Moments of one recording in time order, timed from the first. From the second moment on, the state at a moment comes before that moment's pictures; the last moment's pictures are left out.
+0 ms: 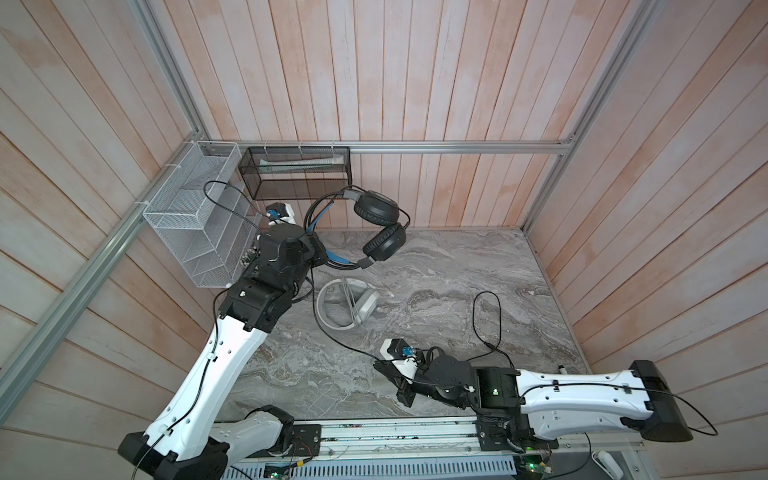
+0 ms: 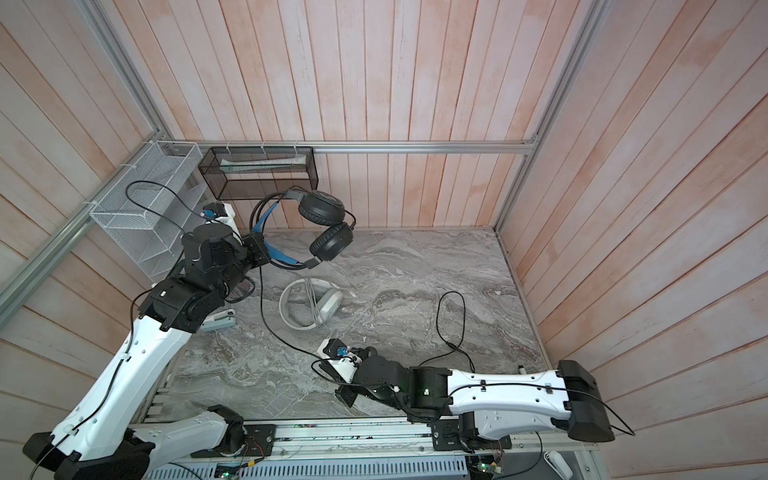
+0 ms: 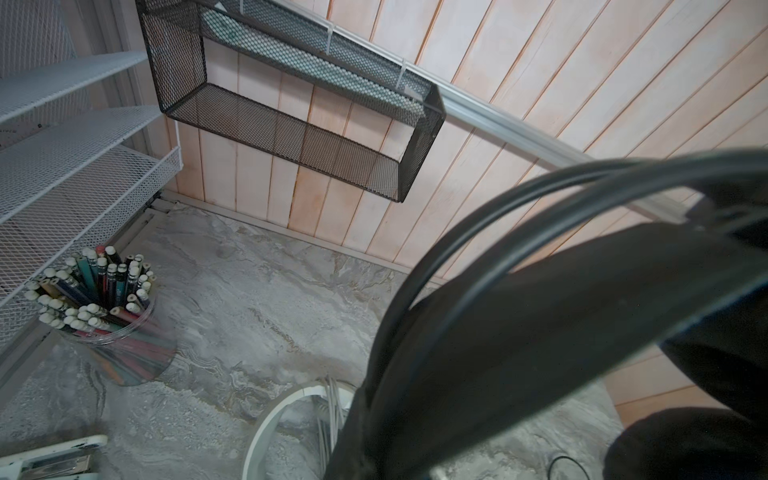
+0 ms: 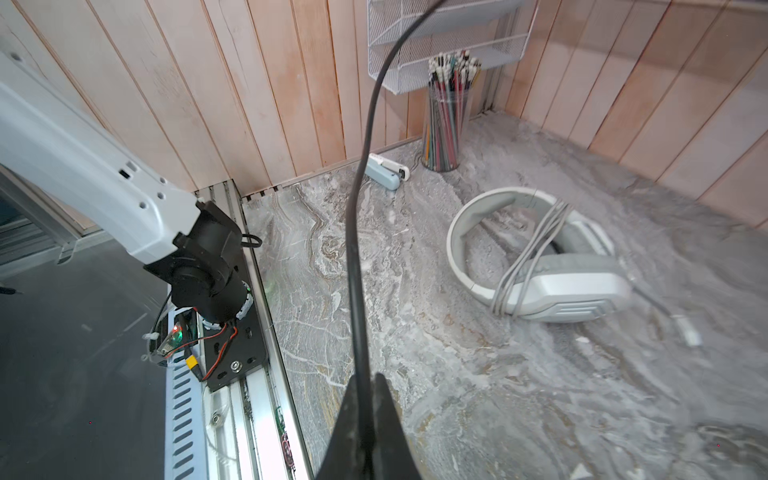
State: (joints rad) left arm -0.43 1.18 1.42 -0.63 -0.33 -0.49; right arm 1.47 1.05 0.82 -0.08 0.30 0.16
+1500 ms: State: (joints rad) left arm -0.45 0.99 0.99 -0.50 -0.13 -0.32; right arm 1.26 1.25 1.72 -0.67 0.42 -0.36
